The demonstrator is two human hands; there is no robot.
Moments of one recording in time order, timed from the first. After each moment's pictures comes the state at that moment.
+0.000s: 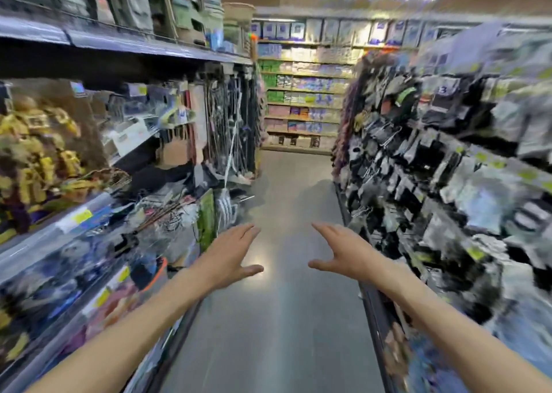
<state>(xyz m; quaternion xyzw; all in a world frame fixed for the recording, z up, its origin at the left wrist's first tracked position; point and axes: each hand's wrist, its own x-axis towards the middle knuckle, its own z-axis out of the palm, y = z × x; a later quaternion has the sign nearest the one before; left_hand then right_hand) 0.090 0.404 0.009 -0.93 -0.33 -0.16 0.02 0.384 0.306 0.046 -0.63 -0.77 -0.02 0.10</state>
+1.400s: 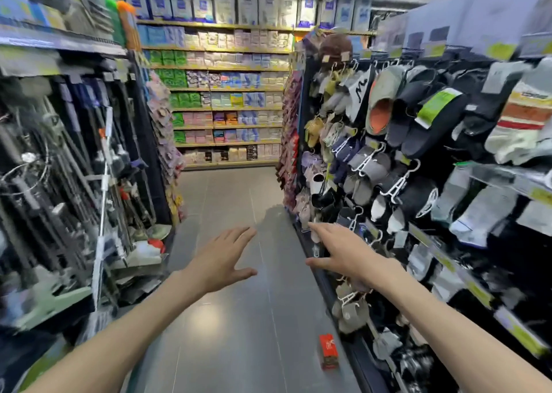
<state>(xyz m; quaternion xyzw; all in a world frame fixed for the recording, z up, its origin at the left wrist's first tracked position) 0.647 1.367 -0.006 -0.97 -0.21 -0.12 0.00 0.903 1.185 0.030 -0.74 -0.66 -0.06 0.09</state>
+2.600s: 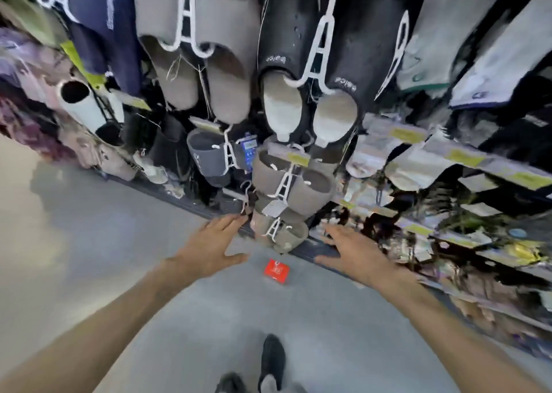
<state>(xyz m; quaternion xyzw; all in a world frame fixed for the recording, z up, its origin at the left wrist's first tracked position) 1.214 1.654 -0.313 -0.95 0.24 0.13 -0.13 1.182 1.319 -0.290 -0.97 -0.09 0.21 0.13</state>
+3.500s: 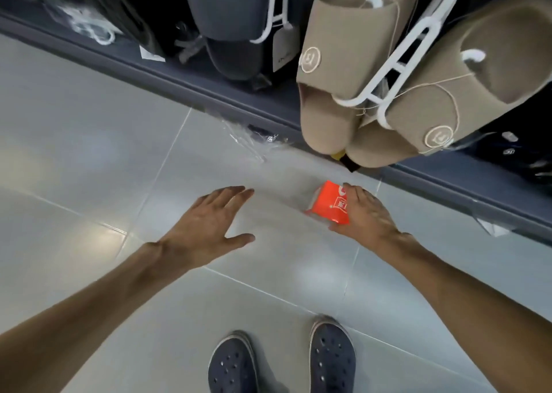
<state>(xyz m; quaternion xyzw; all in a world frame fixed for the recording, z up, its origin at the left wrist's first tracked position) 1.240 1.754 -0.924 -0.93 0.24 0.24 -0.14 1.235 1.418 -0.991 -0.96 0.00 0.27 0.10</state>
